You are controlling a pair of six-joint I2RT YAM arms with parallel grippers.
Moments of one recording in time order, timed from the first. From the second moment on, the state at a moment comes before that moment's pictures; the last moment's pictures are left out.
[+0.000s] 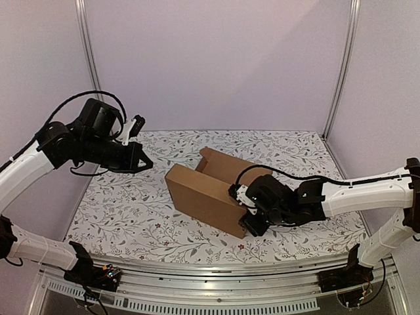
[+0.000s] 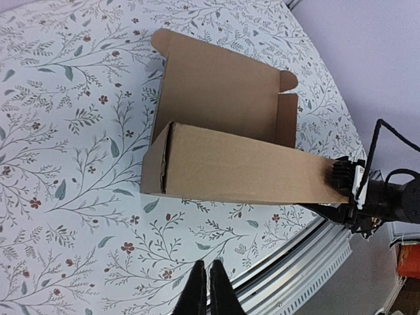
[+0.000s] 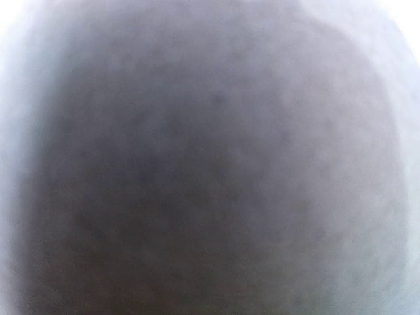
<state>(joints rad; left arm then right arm) -0.69 1.15 1.27 -0.88 0.12 -0.48 1.14 1.49 0.93 -0.41 0.30 0.16</state>
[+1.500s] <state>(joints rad) -0.69 1.48 1.28 -0.61 0.24 -0.47 1.20 1.33 0.94 -0.41 0.36 0.30</state>
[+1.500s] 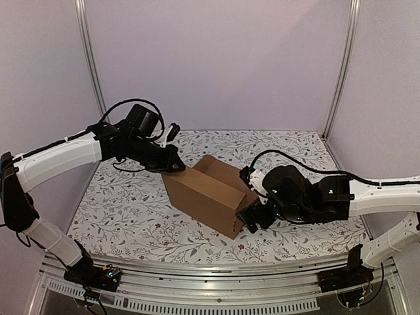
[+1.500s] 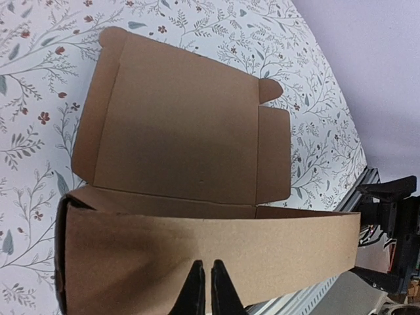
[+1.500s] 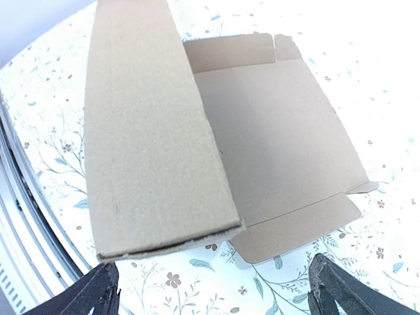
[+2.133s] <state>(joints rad) -0.72 1.55 1.32 -0.63 0.18 -0.47 0.89 1.21 0.77 -0.40 0.34 0.60</state>
